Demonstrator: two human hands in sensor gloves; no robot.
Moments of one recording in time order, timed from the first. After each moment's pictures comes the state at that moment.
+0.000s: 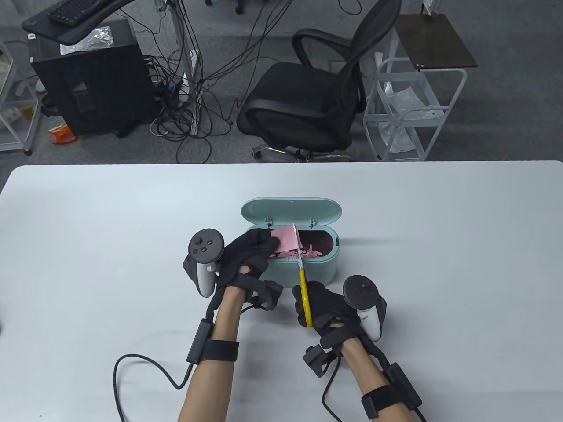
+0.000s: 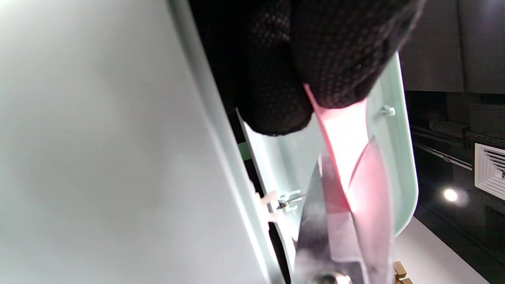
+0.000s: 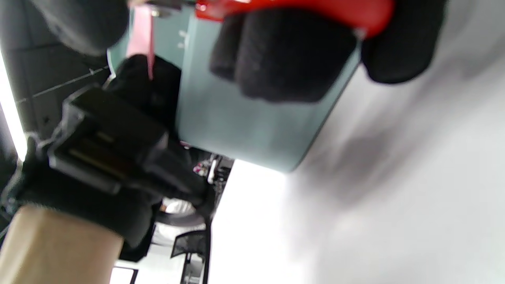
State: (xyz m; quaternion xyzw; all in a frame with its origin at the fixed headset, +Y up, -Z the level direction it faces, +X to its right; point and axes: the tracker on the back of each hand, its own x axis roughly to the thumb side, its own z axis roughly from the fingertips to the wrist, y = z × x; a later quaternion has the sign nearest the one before) left_hand -0.144 -0.717 -0.389 -0.01 0.03 0.60 0.80; right_hand 0.103 -0.774 -0.319 0.04 0.13 0.80 0.58
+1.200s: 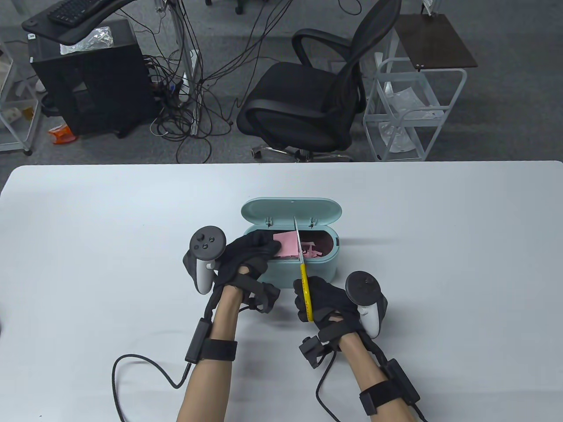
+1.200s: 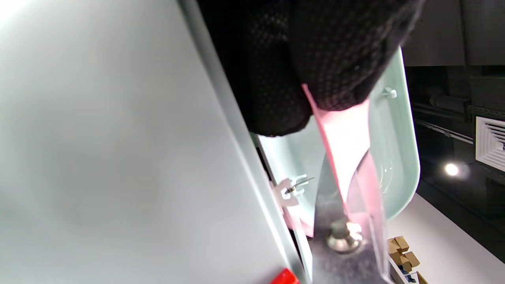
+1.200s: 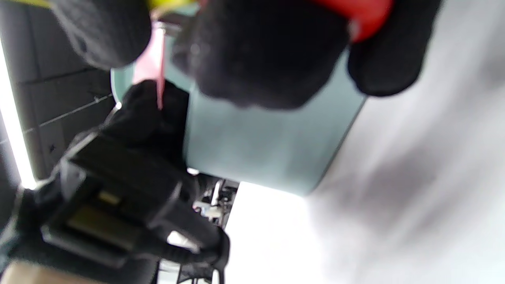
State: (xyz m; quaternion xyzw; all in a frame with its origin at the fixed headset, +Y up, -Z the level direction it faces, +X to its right) left_hand -0.145 -0.716 -0.392 -0.03 0.01 0.58 0.81; right_hand 0.104 -0.770 -0.326 0.00 0.11 0.78 0.61
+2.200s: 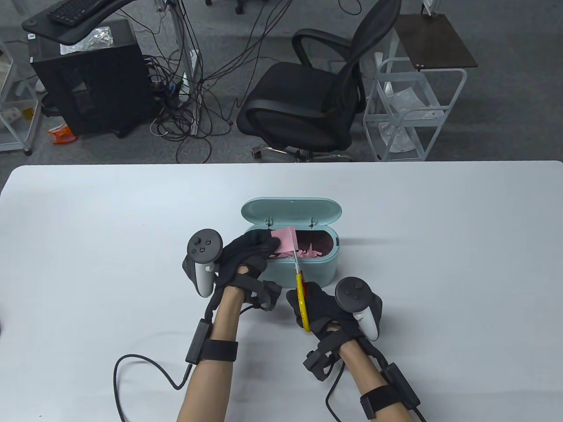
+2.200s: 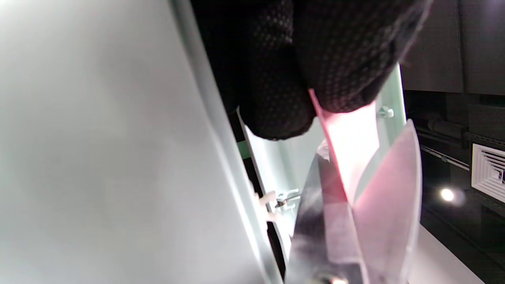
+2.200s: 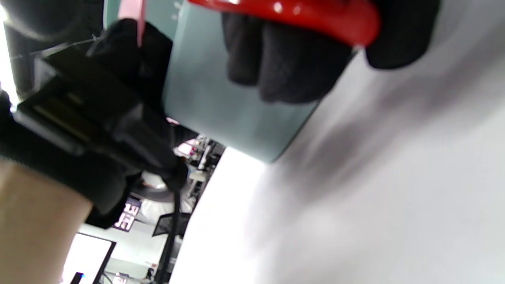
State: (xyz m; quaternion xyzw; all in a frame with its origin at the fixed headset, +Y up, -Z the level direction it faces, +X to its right) left_hand -0.147 -0.718 -0.390 -0.01 0.03 0.61 0.79; right_hand 0.096 -0.774 -0.317 0.06 0.13 0.84 0.52
